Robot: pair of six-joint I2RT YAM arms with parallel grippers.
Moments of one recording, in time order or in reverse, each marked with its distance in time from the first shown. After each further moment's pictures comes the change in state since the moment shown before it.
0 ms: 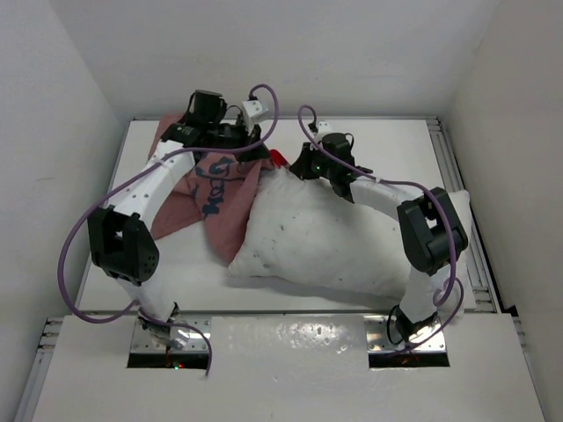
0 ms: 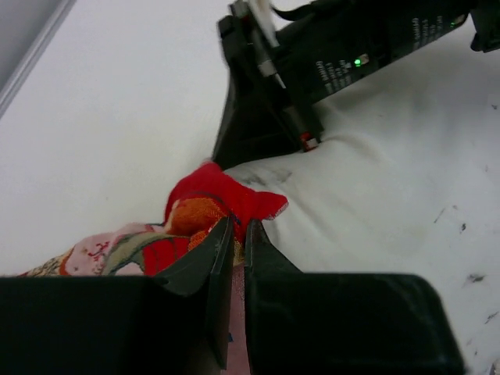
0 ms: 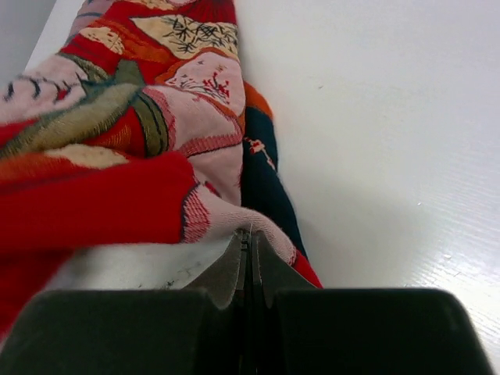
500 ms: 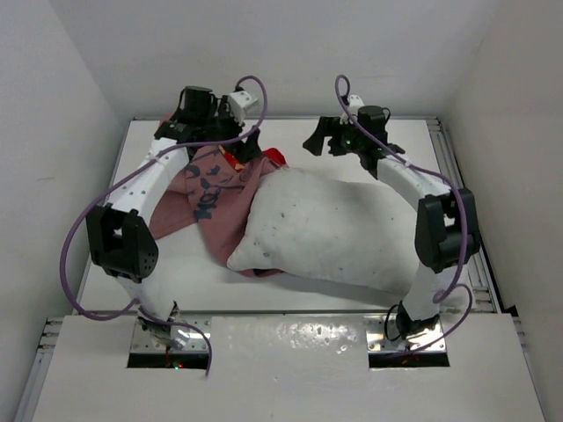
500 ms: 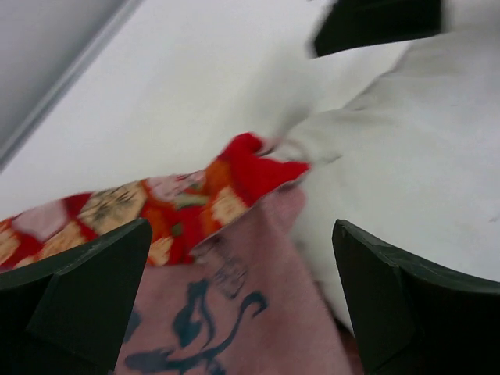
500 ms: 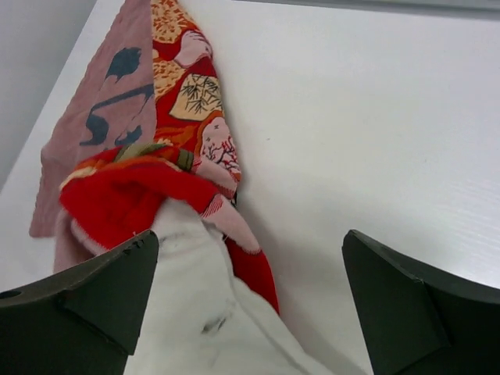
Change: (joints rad) left arm 0.025 0.026 0.008 0.047 -0.203 -0.055; right arm -0.201 0.017 0.184 -0.145 -0.192 -0.037
